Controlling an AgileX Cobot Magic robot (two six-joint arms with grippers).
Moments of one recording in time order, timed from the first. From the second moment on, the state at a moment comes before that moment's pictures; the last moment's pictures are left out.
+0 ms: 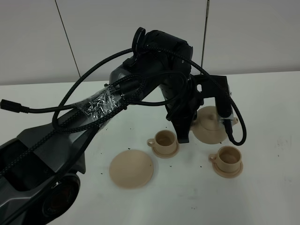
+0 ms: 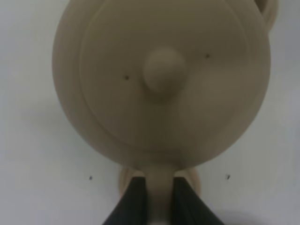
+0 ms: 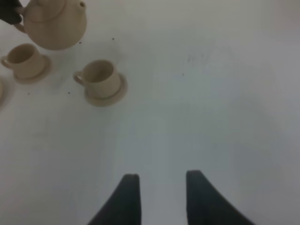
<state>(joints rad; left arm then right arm) -0.71 2.37 -2.29 0.08 1.19 0.90 0.18 -0.01 -0.49 0.04 1.06 0.08</state>
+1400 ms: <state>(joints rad) -0.77 2.37 -2.29 0.32 1.19 0.92 0.18 -0.01 -0.49 0.04 1.06 0.08</state>
